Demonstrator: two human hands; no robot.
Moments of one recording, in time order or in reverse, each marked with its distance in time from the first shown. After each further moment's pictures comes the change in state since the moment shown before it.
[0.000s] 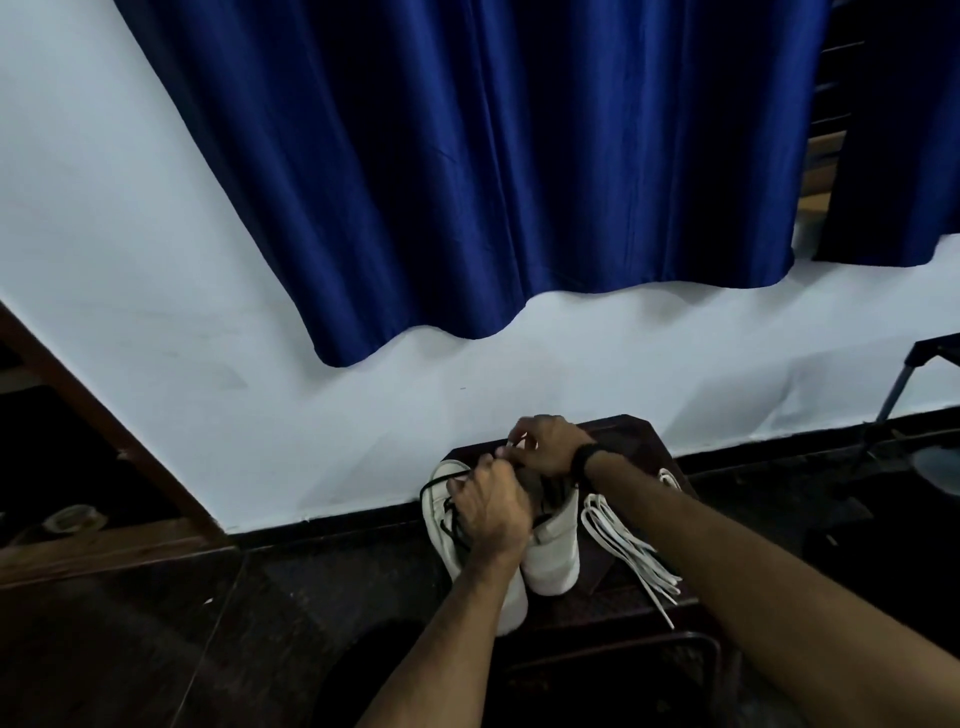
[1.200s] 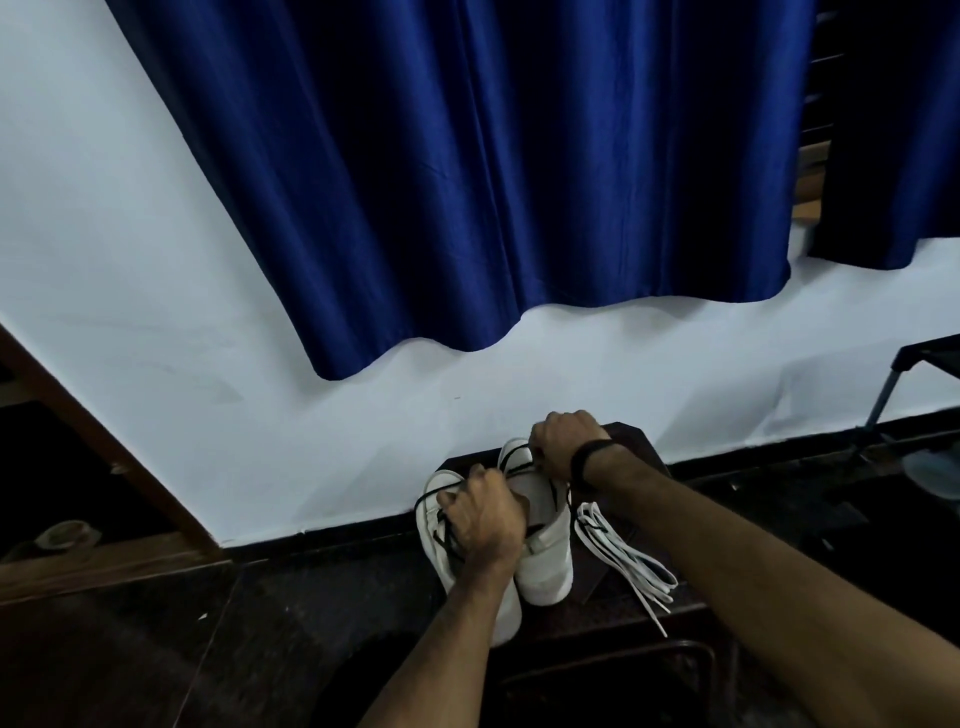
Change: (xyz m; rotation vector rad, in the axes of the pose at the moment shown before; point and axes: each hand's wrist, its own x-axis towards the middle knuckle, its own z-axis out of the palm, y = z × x) left_hand 0.003 0.002 0.000 0.034 -0.021 -0.023; right_hand -0.018 -0.001 -0.030 -0.665 0.036 -0.056
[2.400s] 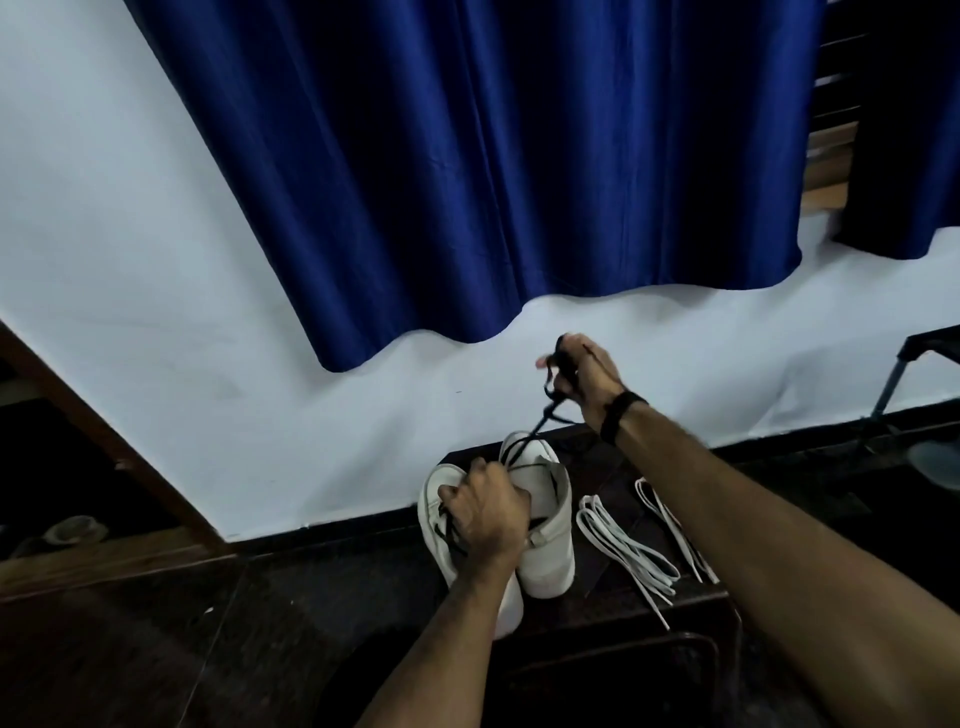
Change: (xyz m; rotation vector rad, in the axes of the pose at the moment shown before) left_hand -0.004 0.004 -0.004 -0.017 -0.007 -0.003; right_hand 0.018 0.025 -0.029 1.807 0.414 0.308
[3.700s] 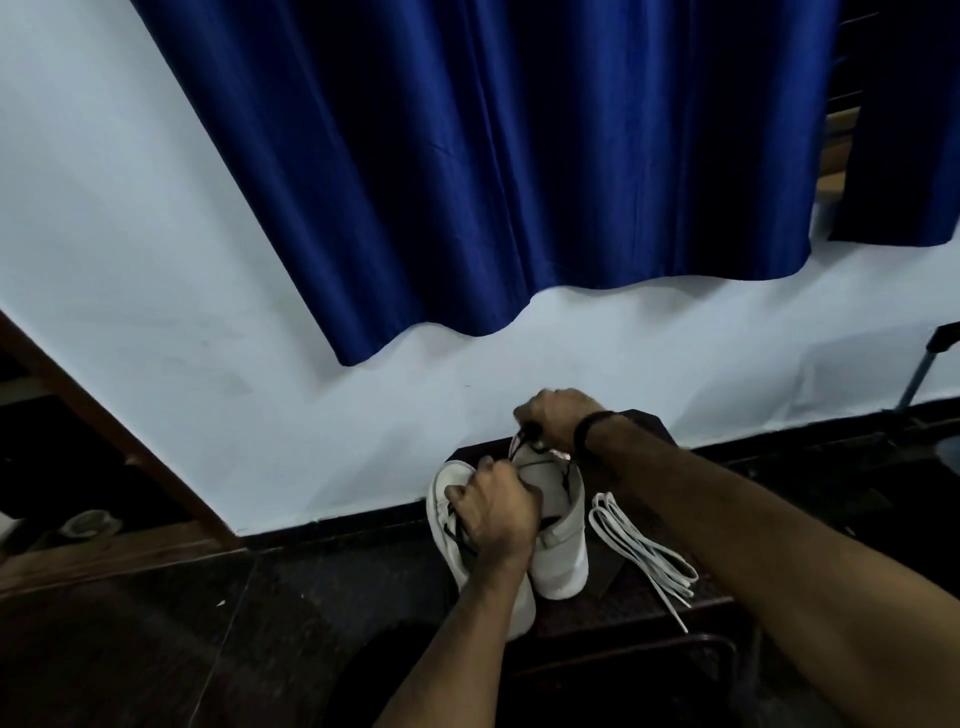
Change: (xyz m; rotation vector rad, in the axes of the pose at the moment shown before) left_hand 0.006 -0.006 0.015 0.018 0.062 -0.012; right_hand 0.010 0.042 0.017 -1.612 -0.518 -0.407
